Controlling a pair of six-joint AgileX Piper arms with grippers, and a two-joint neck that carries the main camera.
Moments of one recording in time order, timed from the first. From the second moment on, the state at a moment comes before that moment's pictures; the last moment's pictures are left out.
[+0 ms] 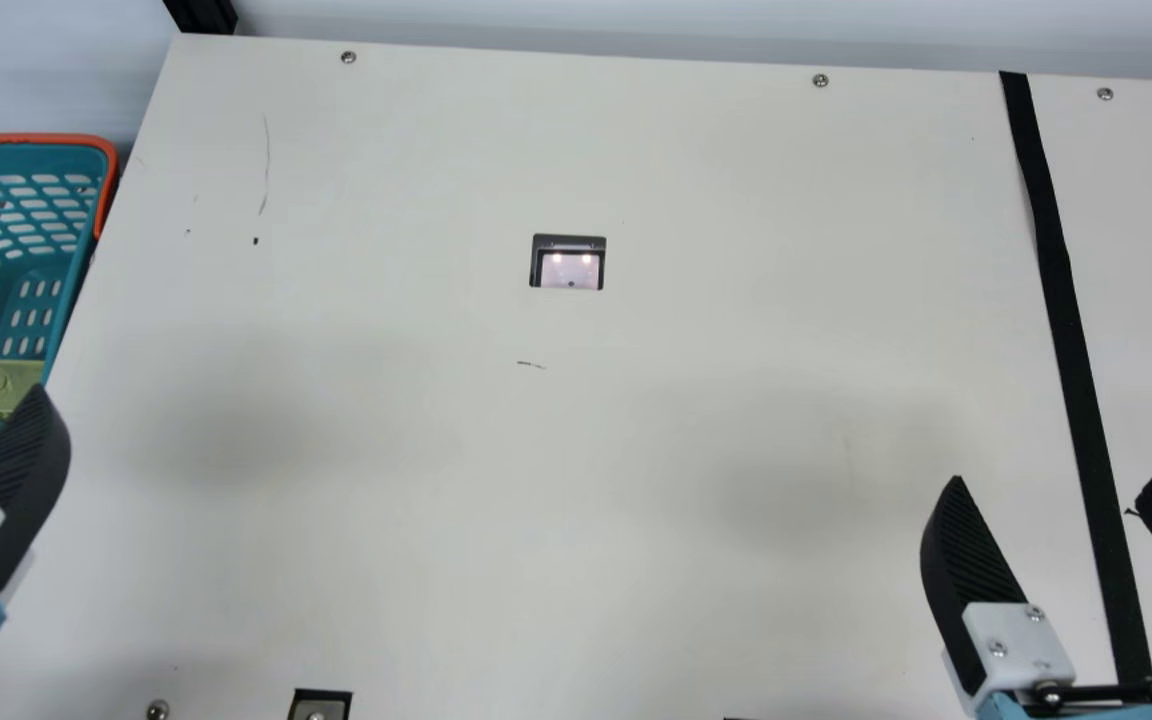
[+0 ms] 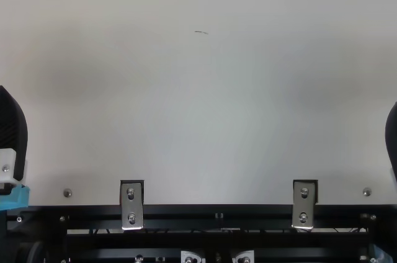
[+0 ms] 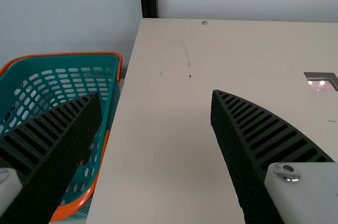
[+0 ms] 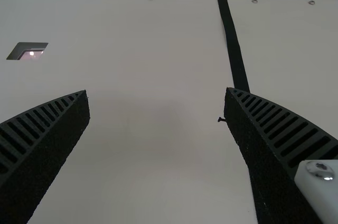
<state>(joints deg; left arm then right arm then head) -3.9 13.5 -20.3 4.9 38.2 -6.5 -4.0 13.5 -20.3 4.9 38.2 -6.5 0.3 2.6</state>
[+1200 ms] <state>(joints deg) -3.9 13.5 -20.3 4.9 38.2 -6.5 -4.0 13.5 -20.3 4.9 38.2 -6.5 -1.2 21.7</state>
